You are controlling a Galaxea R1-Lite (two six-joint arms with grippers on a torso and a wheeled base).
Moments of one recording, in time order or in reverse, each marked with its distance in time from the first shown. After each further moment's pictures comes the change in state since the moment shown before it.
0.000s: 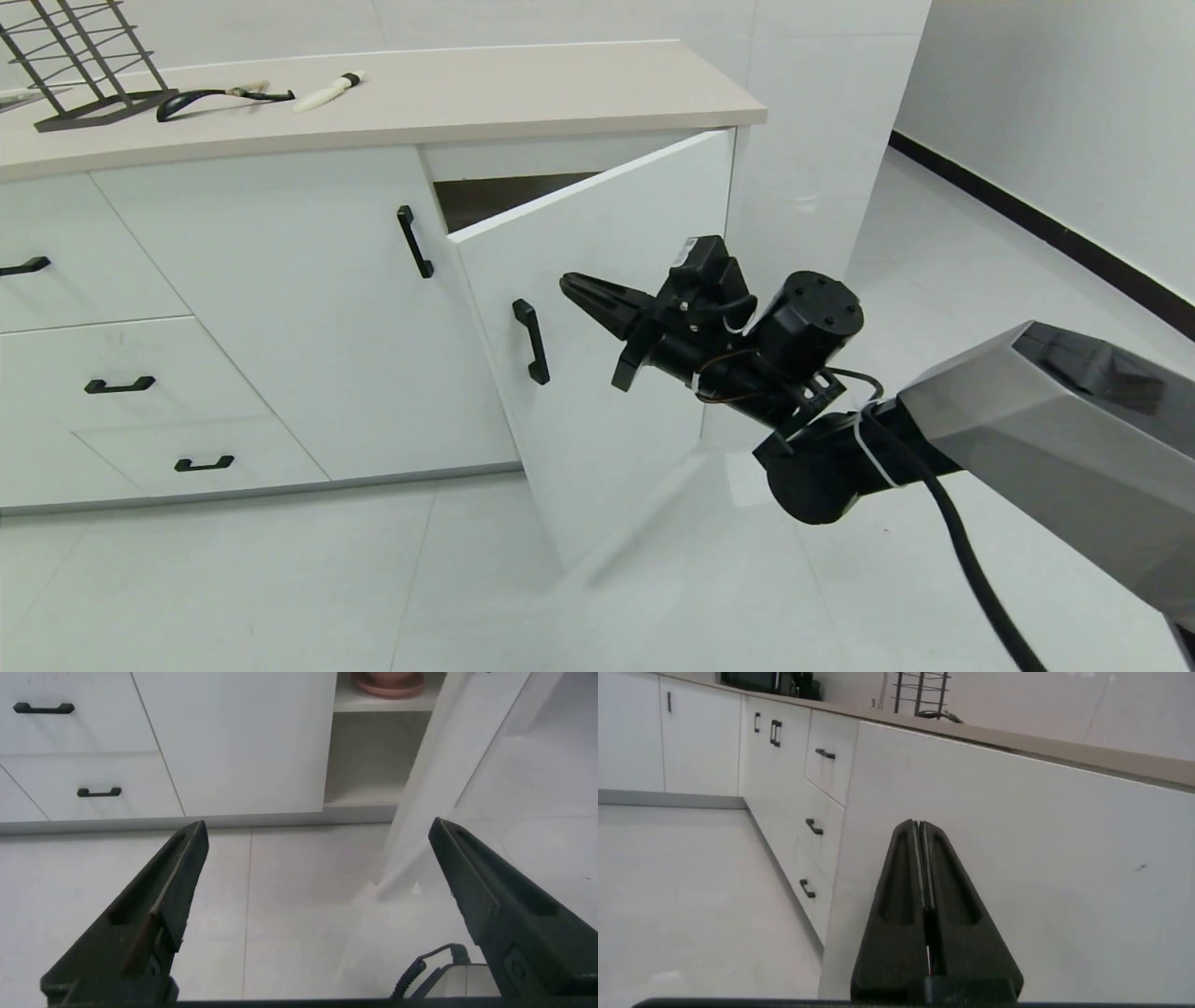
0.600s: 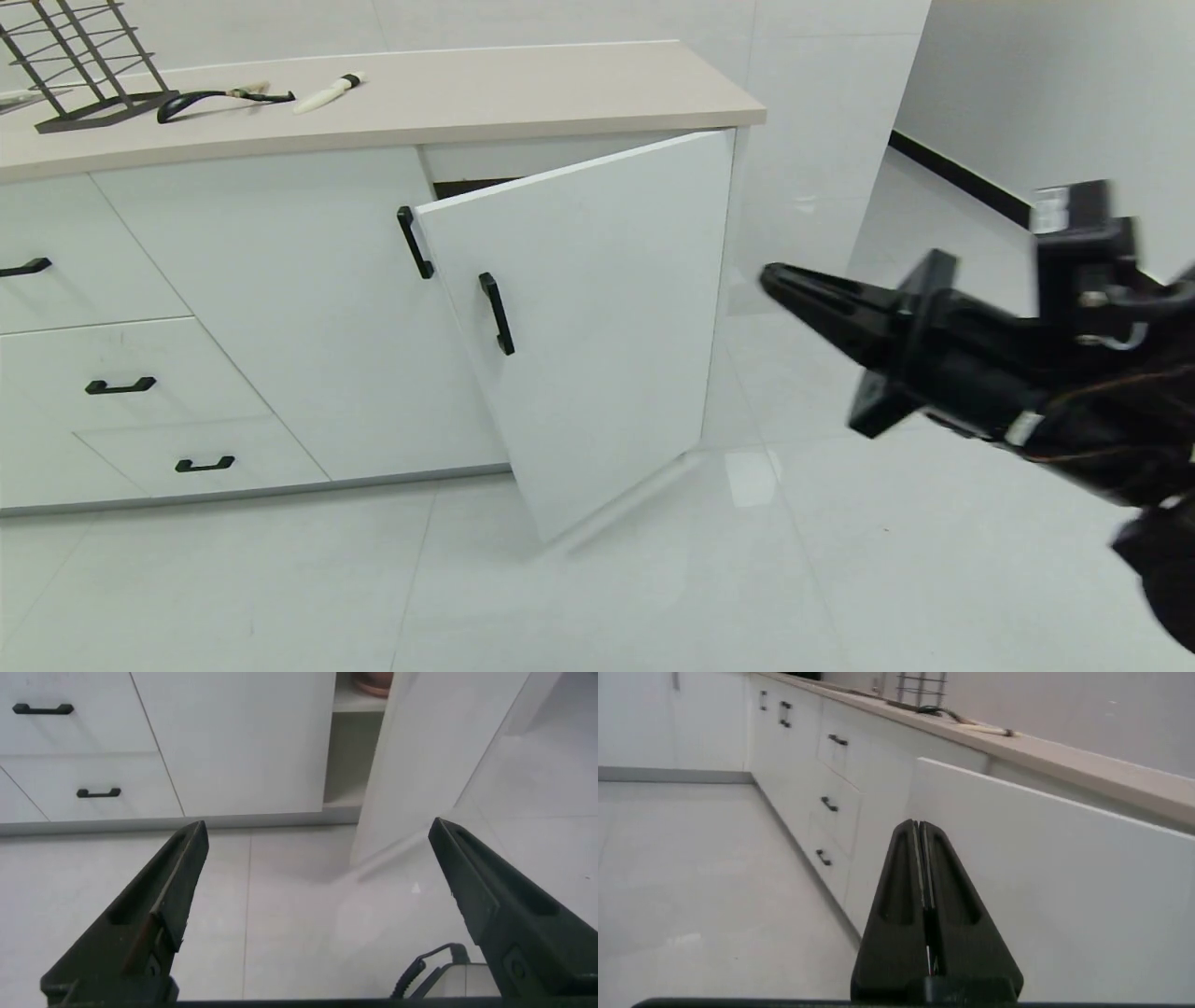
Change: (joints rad) left arm 0.000 0.000 0.000 0.000 -0.003 0.002; right arm -0.115 -0.658 0.766 -0.013 0.000 -0.036
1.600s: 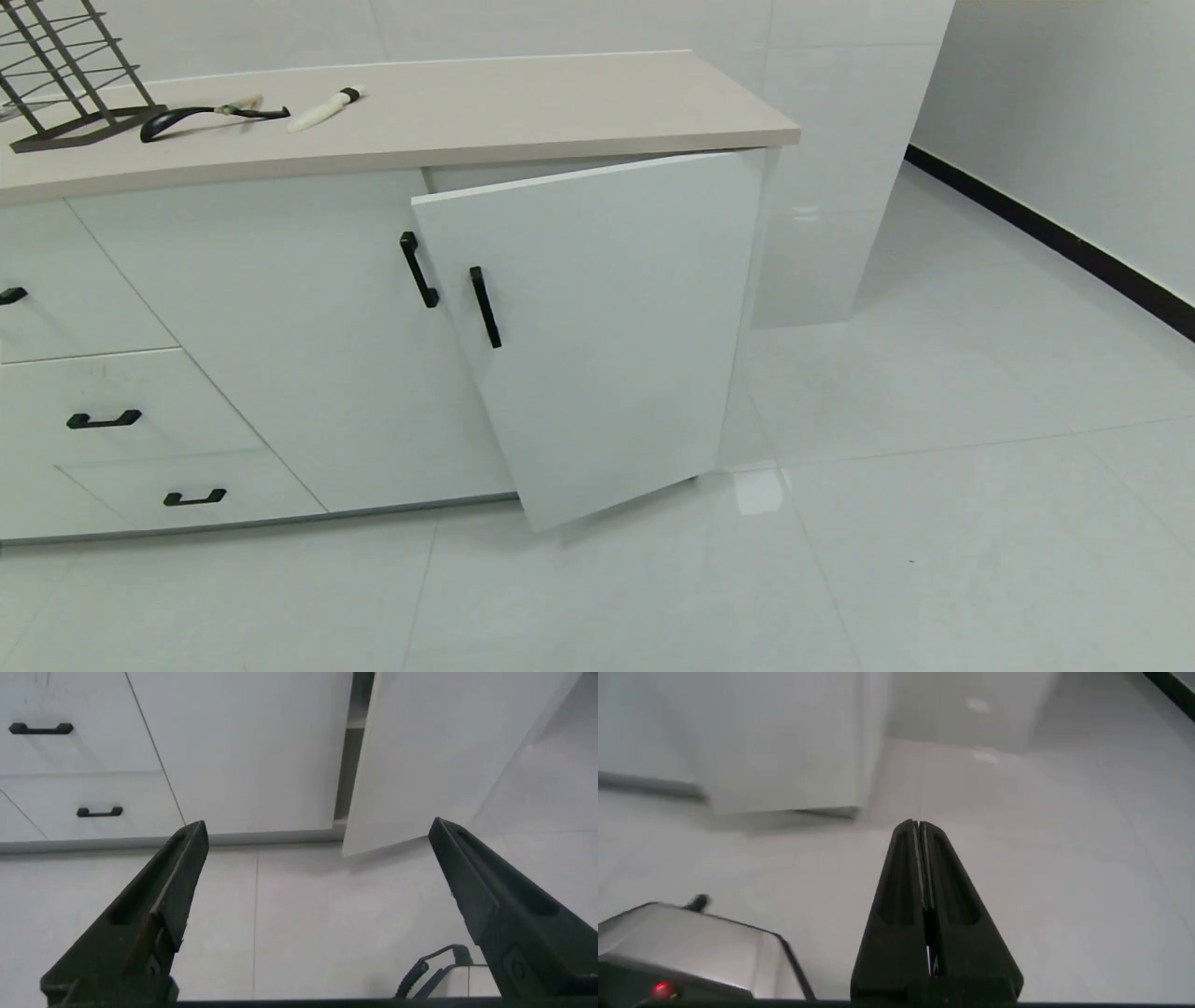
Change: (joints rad) left arm -0.001 0.000 0.000 0.000 0.001 0.008; right arm -0.566 -1.587 0.619 1.425 -0.431 0.124
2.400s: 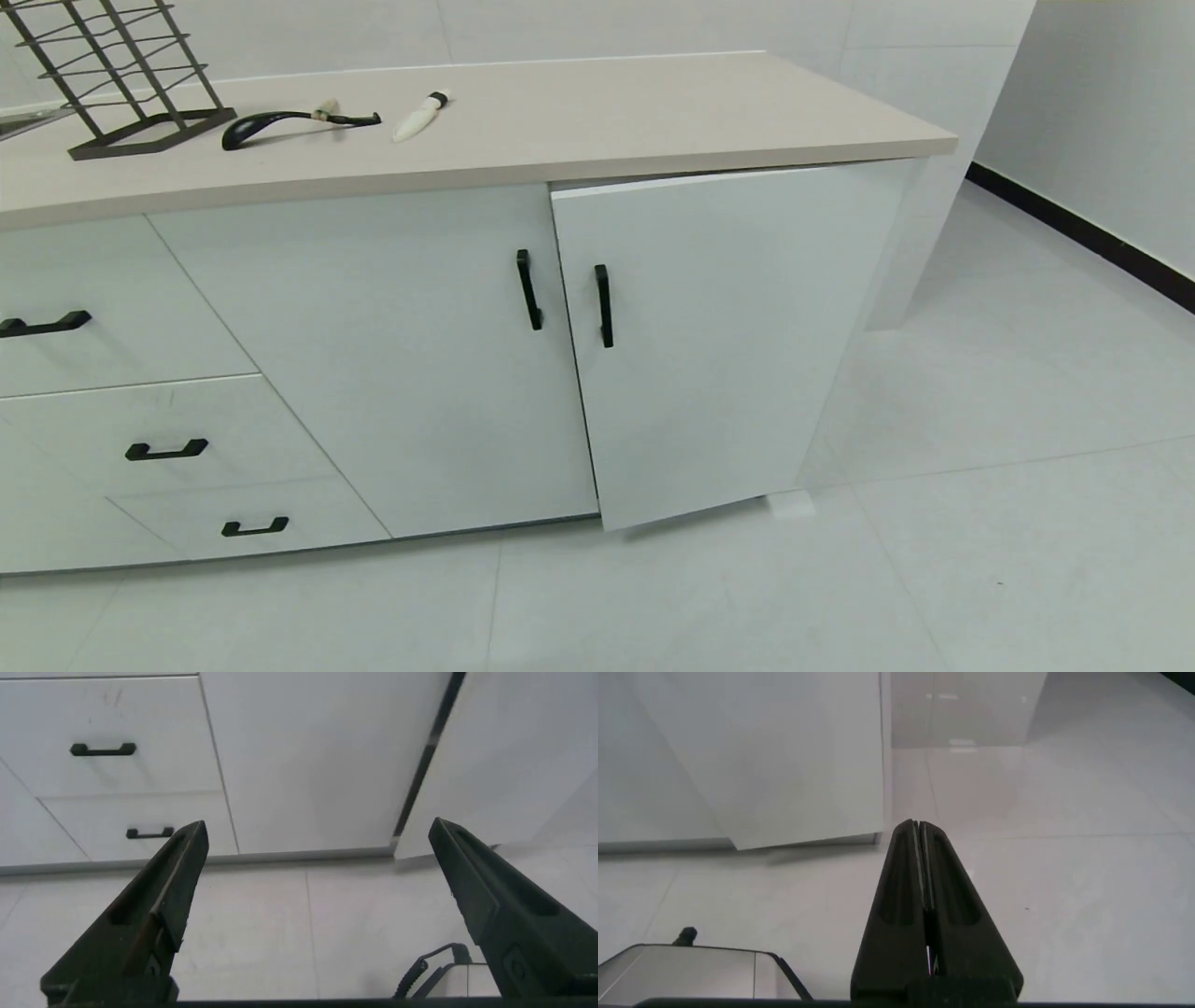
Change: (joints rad) left arm 0.001 0.000 0.000 0.000 0.000 -0.002; right arm -0.004 -0.048 0.006 0.007 -0.030 0.068
